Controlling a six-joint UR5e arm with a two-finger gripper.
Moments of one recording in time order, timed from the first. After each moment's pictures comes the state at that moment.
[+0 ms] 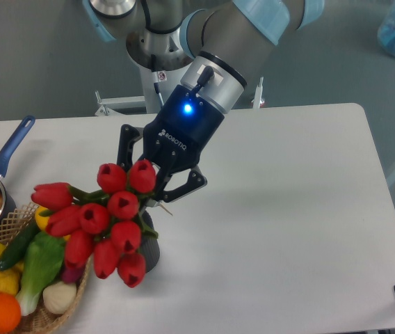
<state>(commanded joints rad) 2.49 -1.83 -1.51 -0.69 0.51 0.74</state>
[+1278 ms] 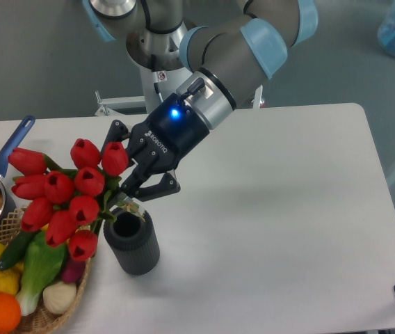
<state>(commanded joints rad) 2.49 -1.83 -1.61 -0.69 0.33 0.90</state>
